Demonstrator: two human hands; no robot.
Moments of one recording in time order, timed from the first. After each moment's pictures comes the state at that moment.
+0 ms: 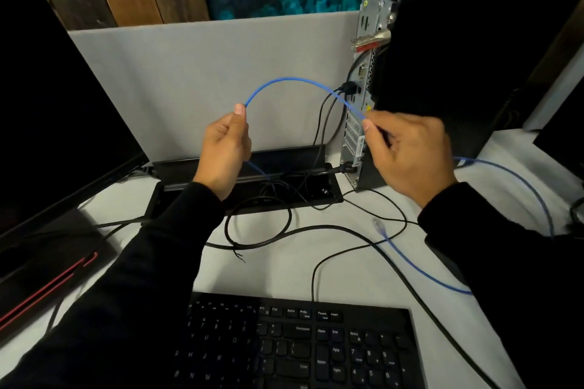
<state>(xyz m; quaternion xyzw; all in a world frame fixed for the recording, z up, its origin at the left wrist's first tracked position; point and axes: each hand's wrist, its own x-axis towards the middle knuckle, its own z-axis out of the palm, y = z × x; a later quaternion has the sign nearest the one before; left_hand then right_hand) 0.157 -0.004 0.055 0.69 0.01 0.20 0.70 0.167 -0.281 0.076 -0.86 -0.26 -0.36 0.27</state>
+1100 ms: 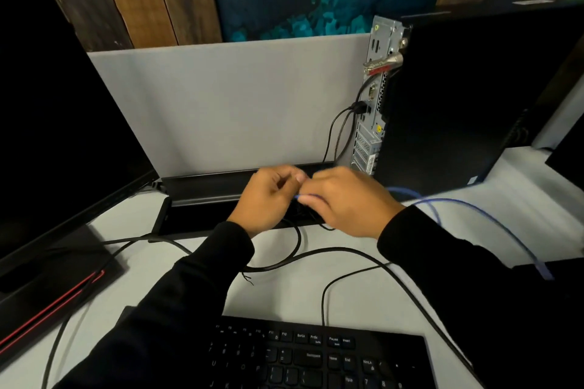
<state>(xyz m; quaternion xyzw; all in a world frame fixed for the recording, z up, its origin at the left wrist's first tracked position) 0.150 -0.025 0.020 0.82 -0.10 0.11 0.55 0.158 -0.212 0.067 -0.88 -0.45 -0.09 0.13</state>
